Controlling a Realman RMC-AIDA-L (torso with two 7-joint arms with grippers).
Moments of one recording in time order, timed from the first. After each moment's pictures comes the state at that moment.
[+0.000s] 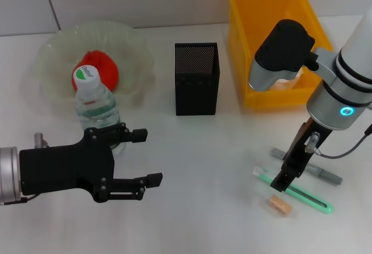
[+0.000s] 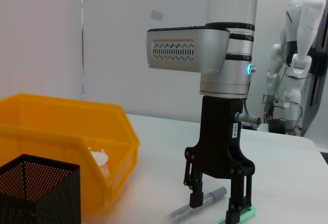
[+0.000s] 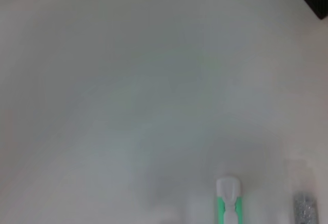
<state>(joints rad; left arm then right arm) -0.32 -2.07 1.18 0.91 1.67 1.57 -1.30 0.73 2.09 -1.41 -1.17 -2.69 -1.70 2.50</state>
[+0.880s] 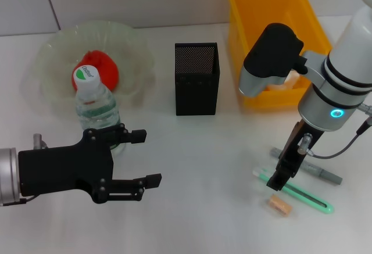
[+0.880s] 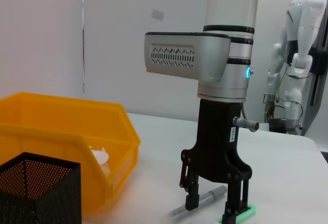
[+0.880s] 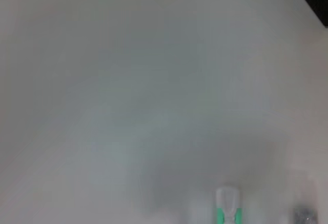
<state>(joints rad) -0.31 -2.06 1.18 0.91 1.67 1.57 -1.29 0.74 2.08 -1.48 -1.15 -2.68 -1.67 2.52</state>
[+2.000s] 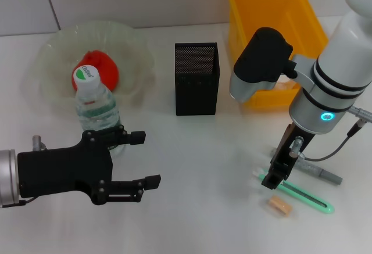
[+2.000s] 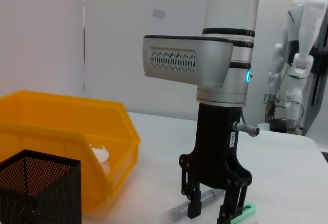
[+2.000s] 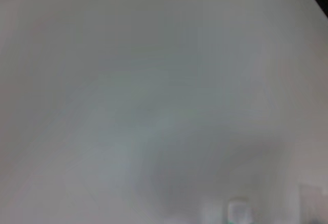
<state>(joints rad) -0.31 -2.06 1.18 0.91 1.67 1.57 -1.29 0.75 2.09 -1.52 -1.13 -2.67 -1.64 2.53</state>
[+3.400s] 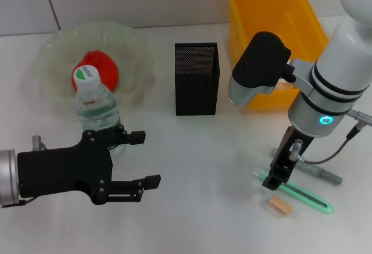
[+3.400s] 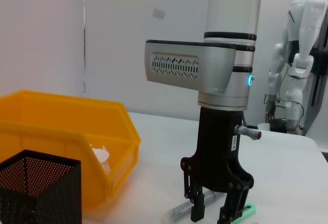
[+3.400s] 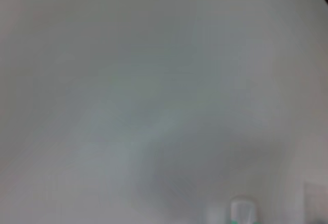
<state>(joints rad) -0.31 -2.06 1.18 0.91 1.67 1.57 -1.29 0.75 2.09 -1.54 -1.13 -2.66 -1.63 2.54</state>
